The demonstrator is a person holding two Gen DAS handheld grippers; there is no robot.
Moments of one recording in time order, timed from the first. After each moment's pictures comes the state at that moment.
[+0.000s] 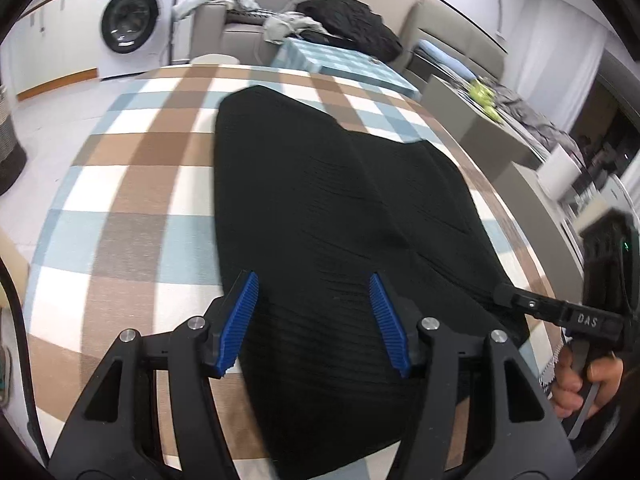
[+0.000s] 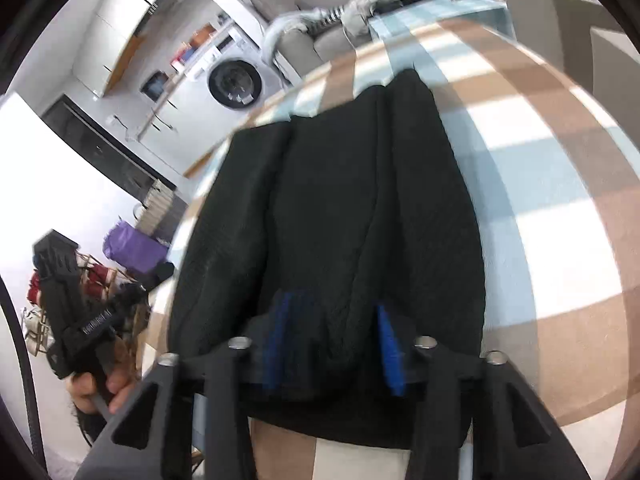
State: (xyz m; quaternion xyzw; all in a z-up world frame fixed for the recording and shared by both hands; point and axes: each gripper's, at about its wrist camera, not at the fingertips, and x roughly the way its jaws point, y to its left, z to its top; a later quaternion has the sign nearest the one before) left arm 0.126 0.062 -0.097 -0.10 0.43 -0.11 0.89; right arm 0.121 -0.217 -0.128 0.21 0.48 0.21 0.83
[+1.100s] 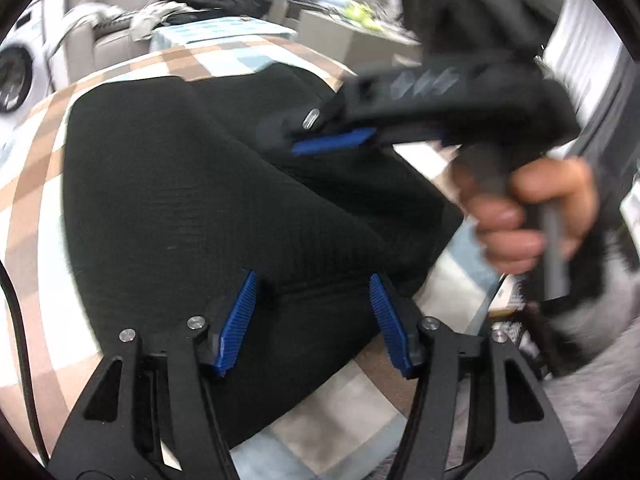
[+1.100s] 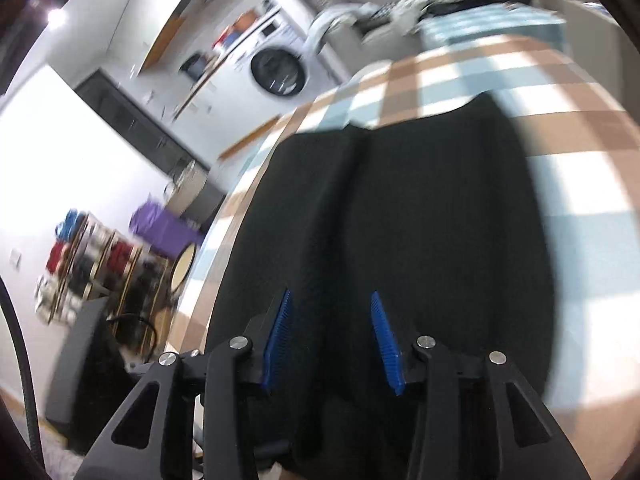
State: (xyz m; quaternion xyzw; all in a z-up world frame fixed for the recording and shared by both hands) left arm 0.078 -0.022 -0.109 0.00 0.45 -0.29 0.85; right arm 0.185 -0.156 -0.122 0.17 0.48 0.29 0.81
